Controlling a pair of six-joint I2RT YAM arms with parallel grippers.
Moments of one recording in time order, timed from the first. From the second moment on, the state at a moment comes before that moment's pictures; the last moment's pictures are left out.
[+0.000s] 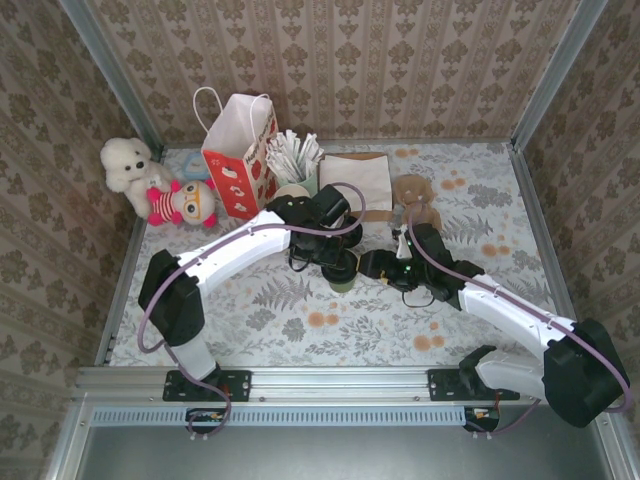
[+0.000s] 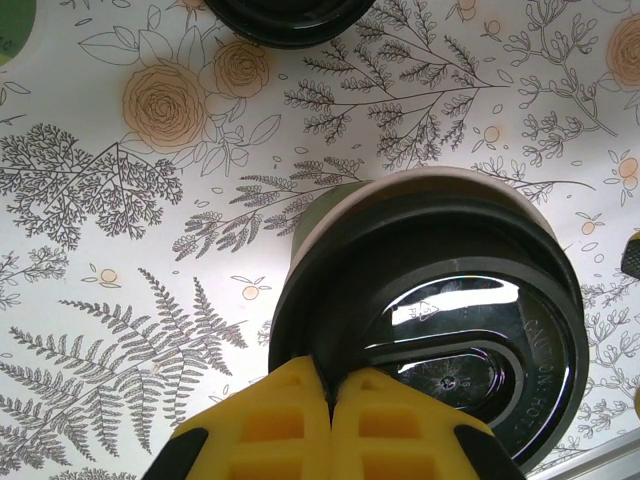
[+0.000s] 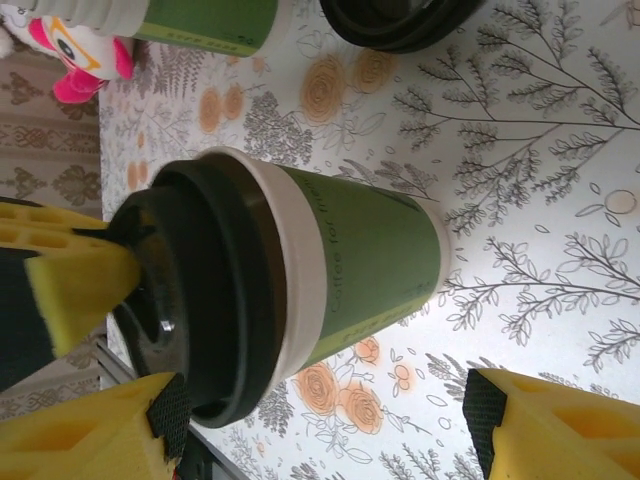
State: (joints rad) left arm -0.88 1.72 1.48 -1.01 0.05 -0.52; right arm 0.50 1.16 0.63 -0.20 -0.38 0.85
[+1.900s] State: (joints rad) left arm -0.85 1.82 1.57 -1.07 0.12 -0.45; right arm 0.50 1.24 0.60 -0.16 -0.37 0.97
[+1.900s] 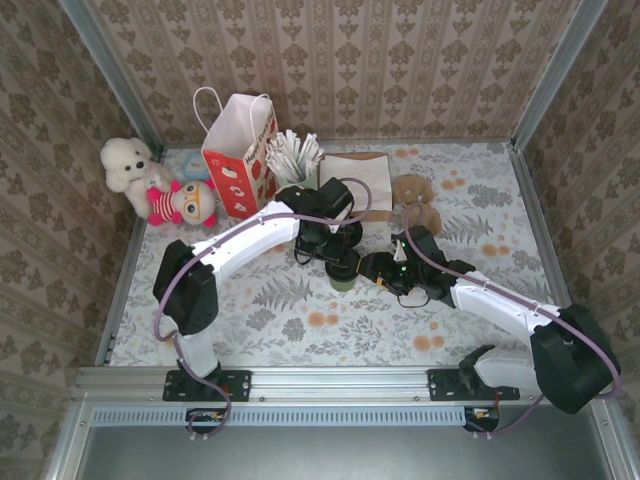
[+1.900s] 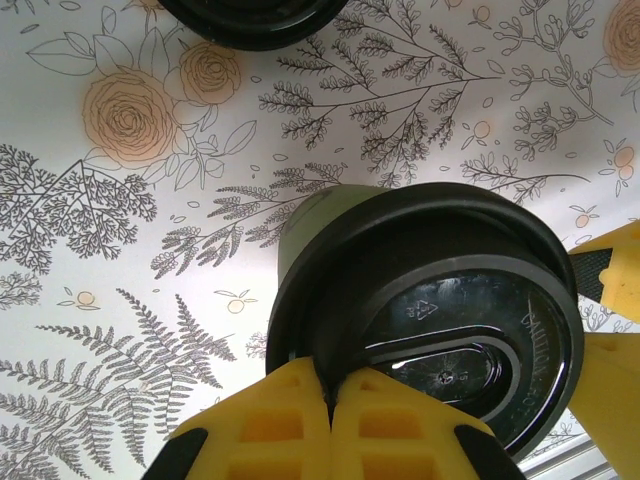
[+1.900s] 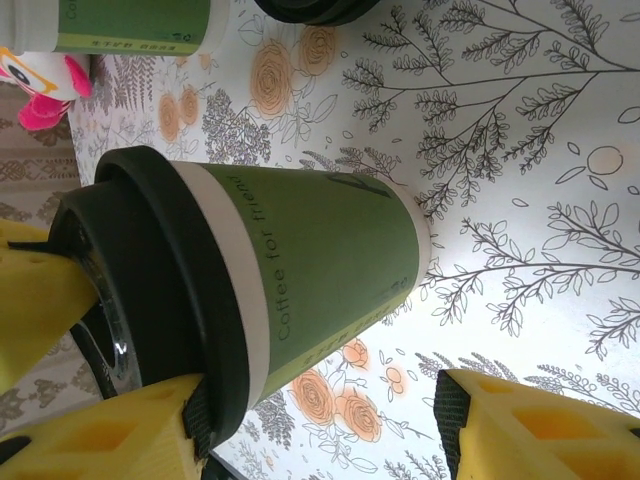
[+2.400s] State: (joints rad) left arm -0.84 1.85 1.61 -1.05 0.17 -0.33; right arm 0.44 1.21 0.57 -0.15 -0.43 1.01
